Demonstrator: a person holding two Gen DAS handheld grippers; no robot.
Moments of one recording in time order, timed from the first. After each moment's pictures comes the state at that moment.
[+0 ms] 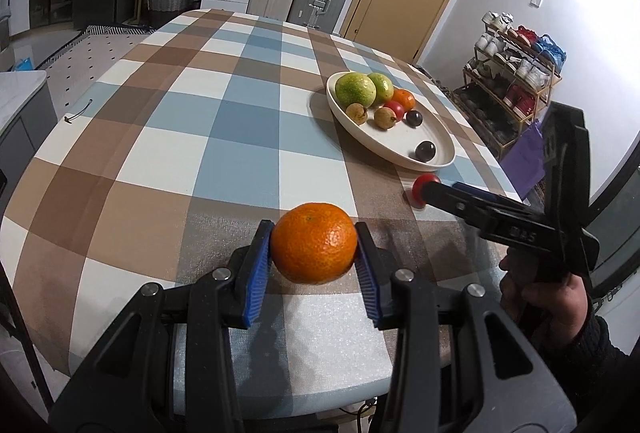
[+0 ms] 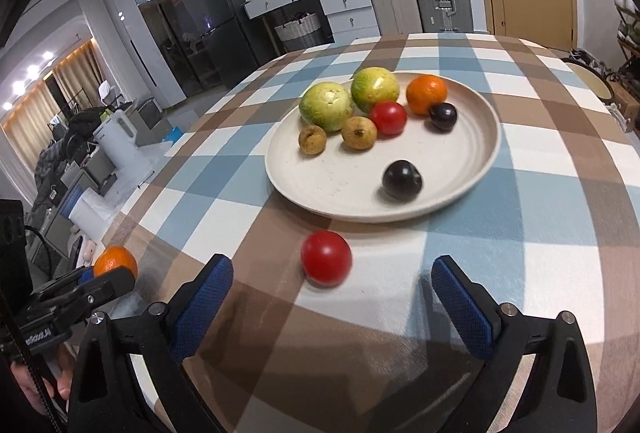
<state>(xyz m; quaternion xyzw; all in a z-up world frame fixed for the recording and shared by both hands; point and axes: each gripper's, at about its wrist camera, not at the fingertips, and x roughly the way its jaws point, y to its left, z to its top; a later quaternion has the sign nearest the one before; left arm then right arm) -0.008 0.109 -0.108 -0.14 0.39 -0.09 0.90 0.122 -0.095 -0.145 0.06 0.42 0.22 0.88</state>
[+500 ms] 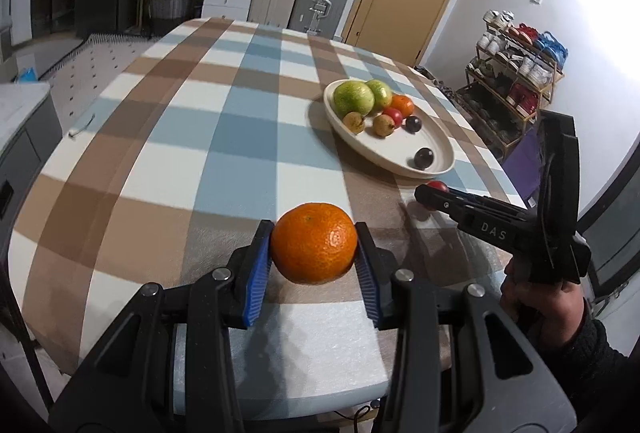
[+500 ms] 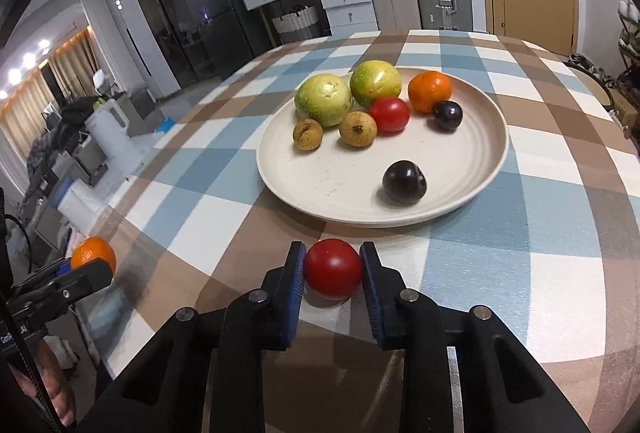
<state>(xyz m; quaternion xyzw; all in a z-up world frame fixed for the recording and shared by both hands) -0.006 0.100 -0.094 -0.12 0.39 -0.09 0.91 0.125 -0.099 -0.149 0.05 0.42 0.21 0.88</state>
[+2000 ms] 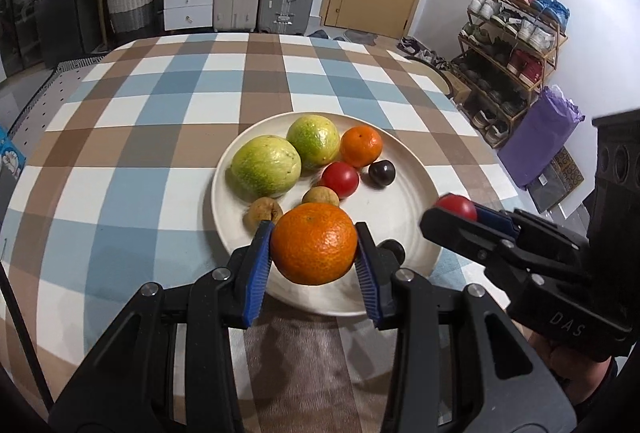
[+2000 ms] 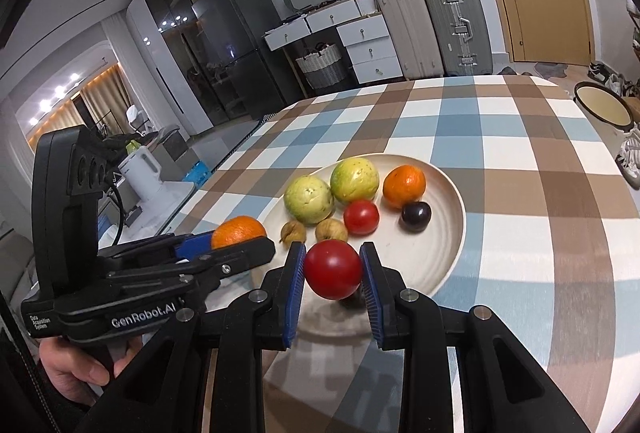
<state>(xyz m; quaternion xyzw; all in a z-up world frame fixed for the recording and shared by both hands) 0.164 -0.013 -0.087 -0.06 0.42 -0.11 0.90 0.180 -0.147 -0.103 0.10 0.37 0.27 0.88</state>
